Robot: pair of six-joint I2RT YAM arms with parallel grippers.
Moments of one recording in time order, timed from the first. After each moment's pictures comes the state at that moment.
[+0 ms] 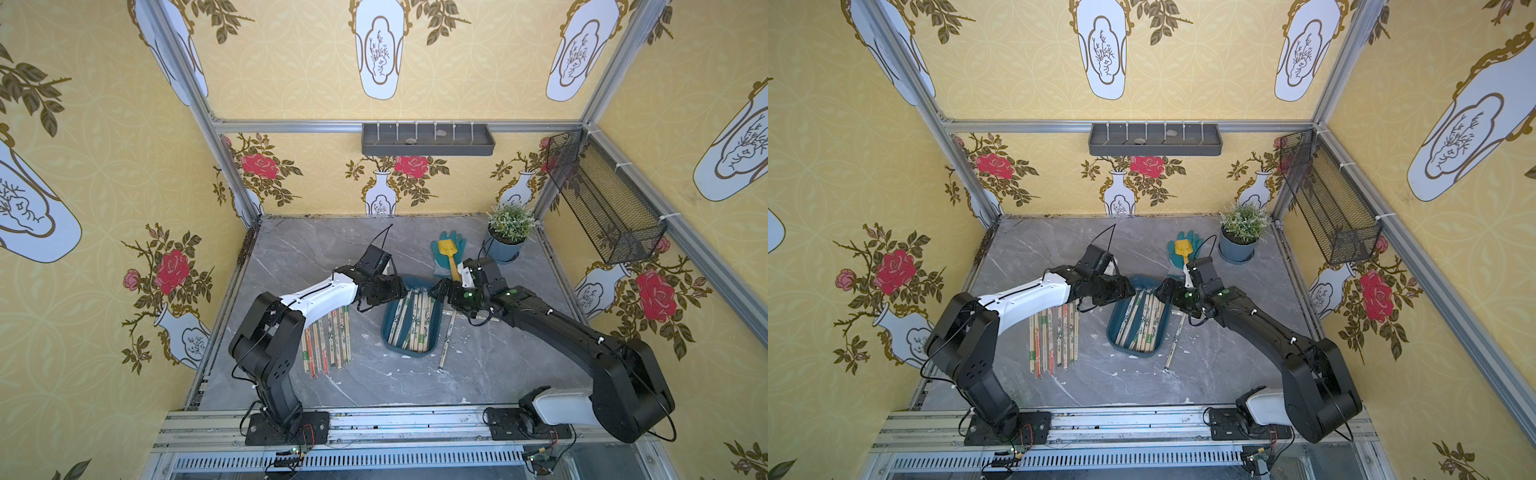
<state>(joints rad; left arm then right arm) -0.63 1.75 1.20 -0.43 0.25 -0.75 0.53 1.33 0.81 -0.33 -0.33 0.77</state>
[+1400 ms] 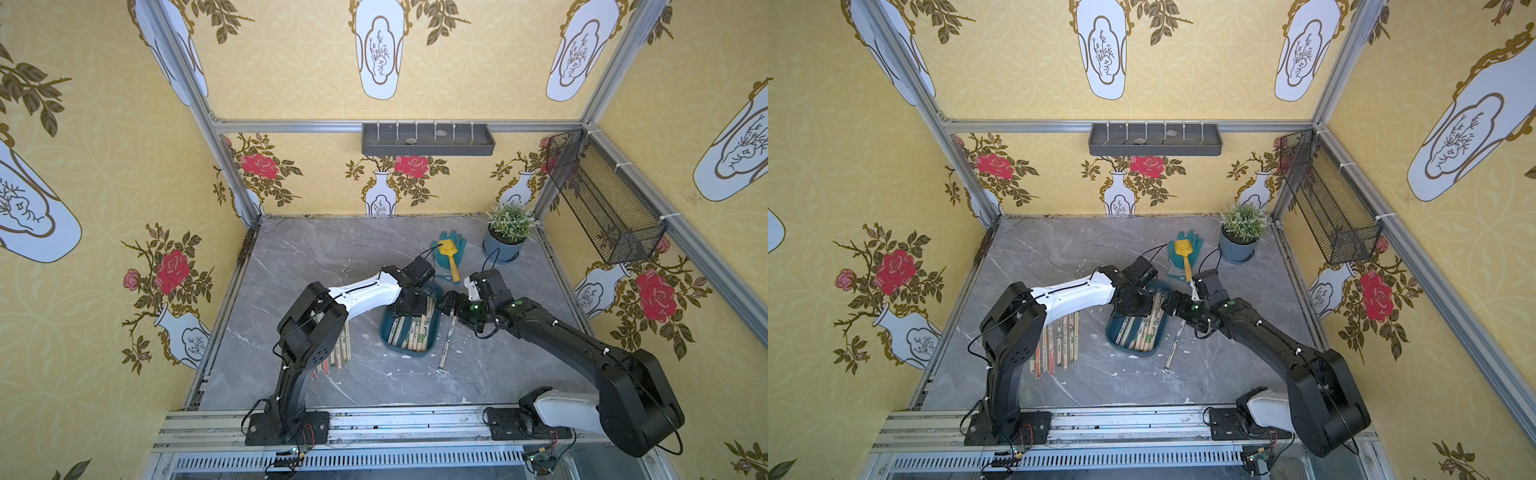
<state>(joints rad) -0.86 2.03 1.49 -0.71 0.06 -0.67 0.52 1.27 0.70 -0.34 -0.33 0.80</state>
